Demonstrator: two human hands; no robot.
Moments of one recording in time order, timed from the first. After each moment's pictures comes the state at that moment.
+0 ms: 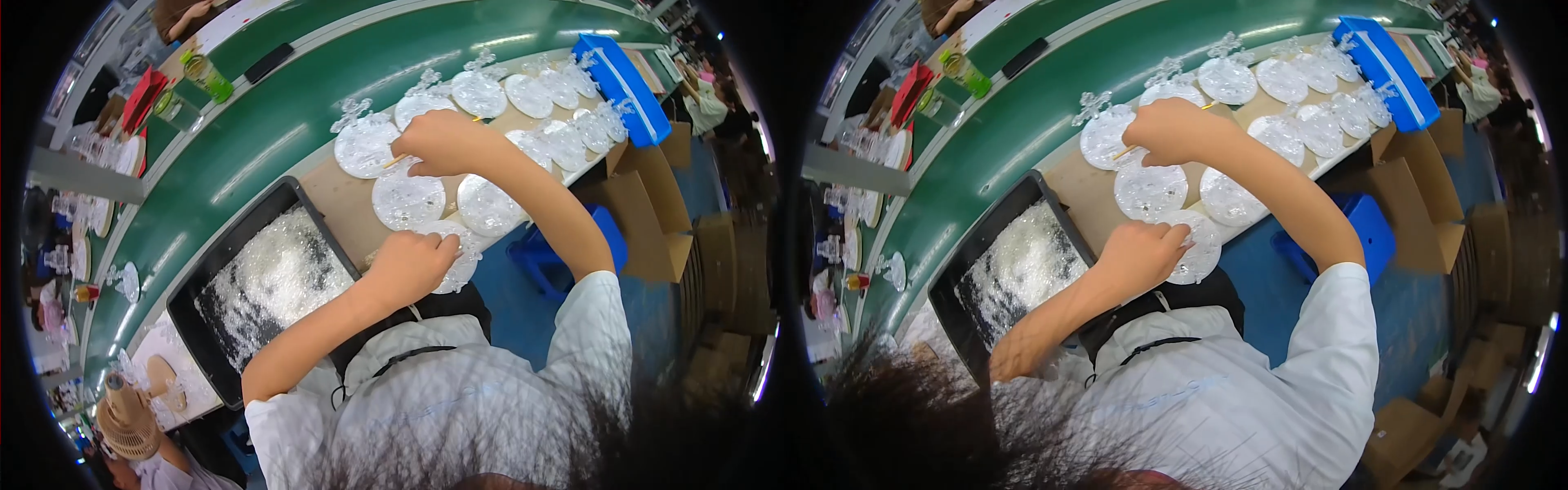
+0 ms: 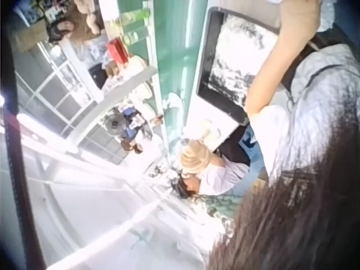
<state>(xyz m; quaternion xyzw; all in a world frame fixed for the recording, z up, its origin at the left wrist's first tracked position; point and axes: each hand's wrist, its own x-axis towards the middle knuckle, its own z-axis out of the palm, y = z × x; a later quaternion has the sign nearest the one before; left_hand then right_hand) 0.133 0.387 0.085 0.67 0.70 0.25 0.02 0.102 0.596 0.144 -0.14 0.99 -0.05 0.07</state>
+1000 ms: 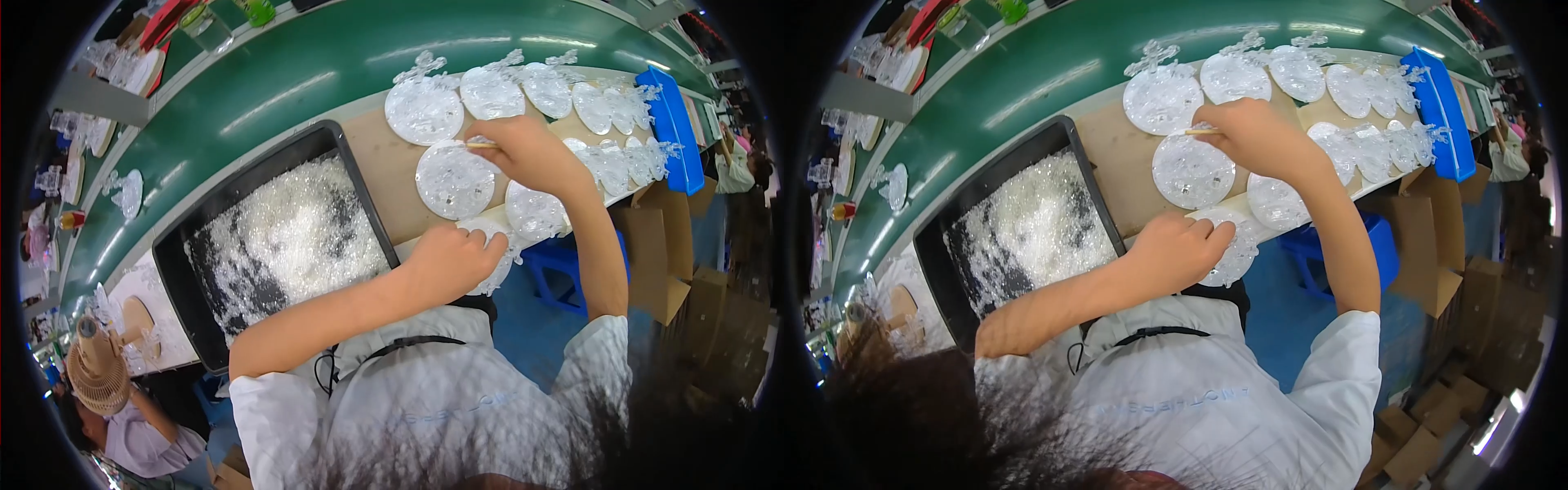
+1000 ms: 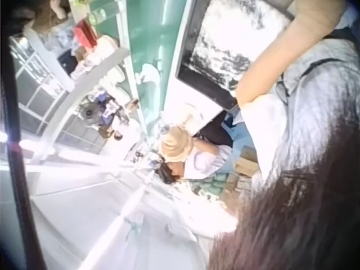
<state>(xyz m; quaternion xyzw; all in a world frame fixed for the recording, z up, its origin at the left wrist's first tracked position) 0.140 0.375 0.061 0.64 0.72 0.28 -0.01 0.122 0.589 0.121 -0.07 0.97 -0.22 0.04</state>
